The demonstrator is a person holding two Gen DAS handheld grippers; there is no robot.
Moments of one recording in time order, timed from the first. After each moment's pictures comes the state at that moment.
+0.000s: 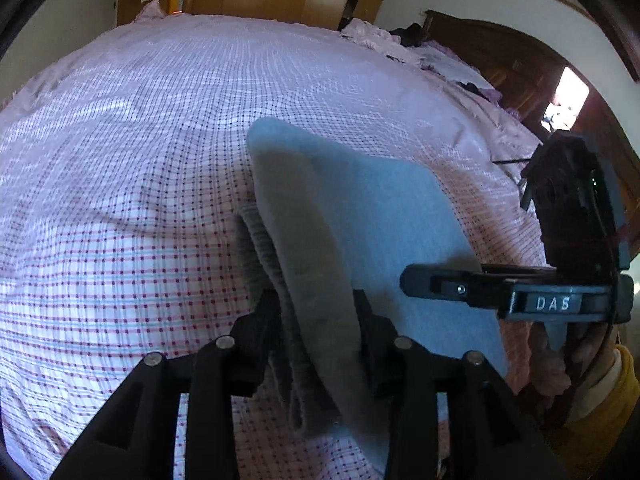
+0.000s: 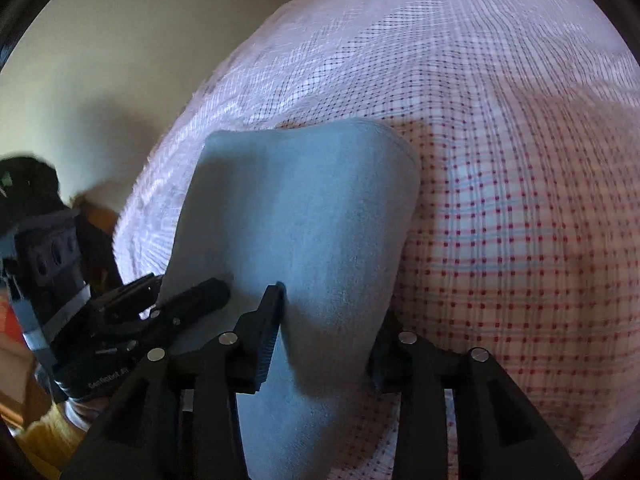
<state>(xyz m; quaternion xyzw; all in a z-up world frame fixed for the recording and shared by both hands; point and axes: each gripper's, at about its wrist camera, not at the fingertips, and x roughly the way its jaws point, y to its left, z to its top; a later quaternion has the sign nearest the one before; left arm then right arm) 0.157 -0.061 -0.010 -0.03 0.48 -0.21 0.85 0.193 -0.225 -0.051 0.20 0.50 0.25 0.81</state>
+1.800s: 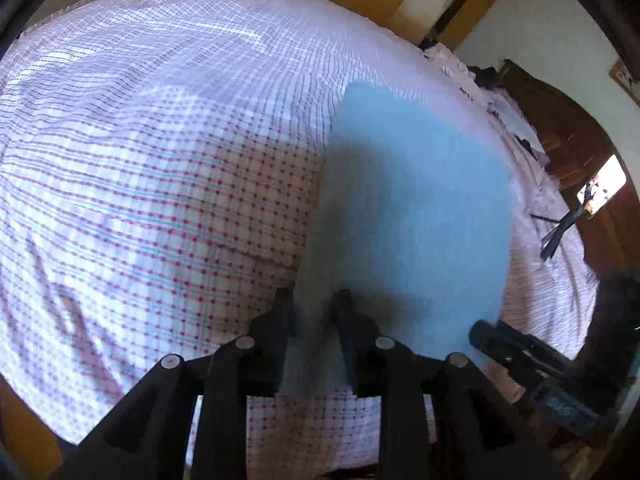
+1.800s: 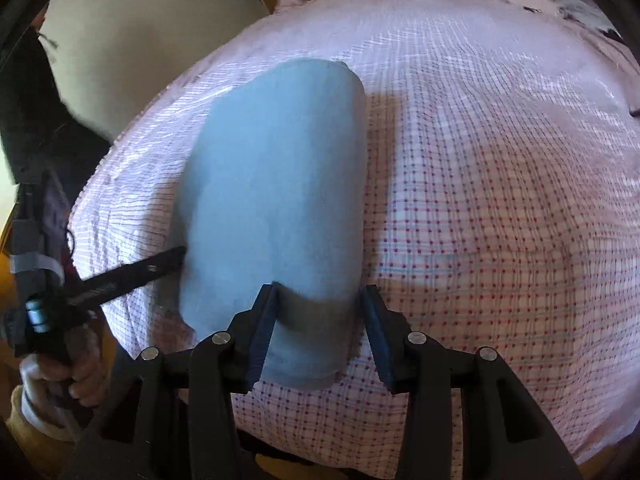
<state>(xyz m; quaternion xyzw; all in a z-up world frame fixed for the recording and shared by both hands) 0.115 0.037 -0.029 -0.16 0.51 -0.11 0.83 0.107 -0.205 -0.029 0.11 0.47 0.15 0.86</state>
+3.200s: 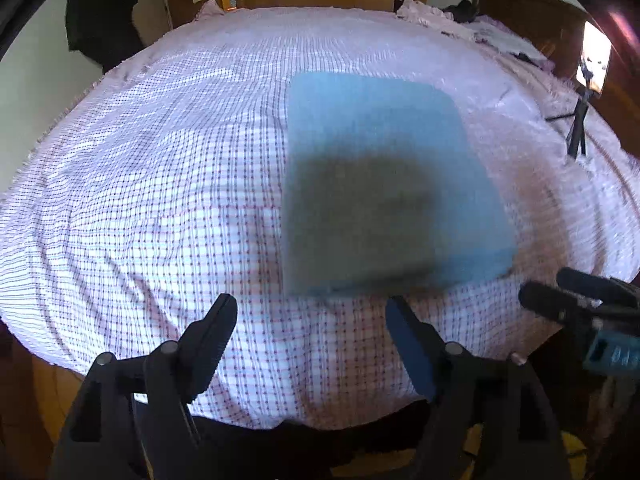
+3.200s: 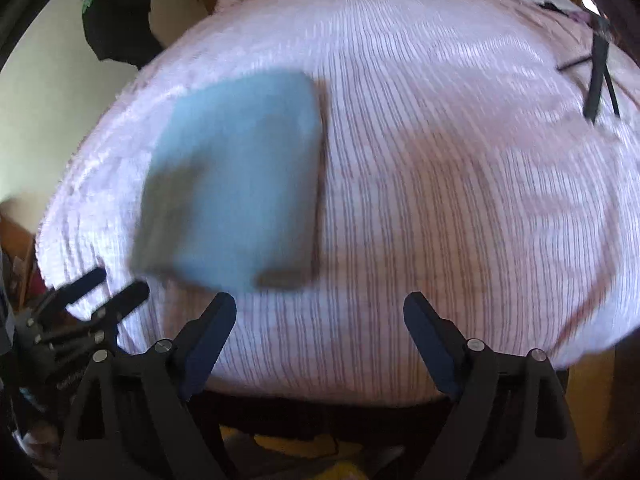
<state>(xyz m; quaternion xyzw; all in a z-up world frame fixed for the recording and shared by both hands) 0.046 -0.012 -0.010 0.05 0.50 -0.07 0.86 0.050 -0.205 -0.027 0.12 0.52 0.04 0.84</state>
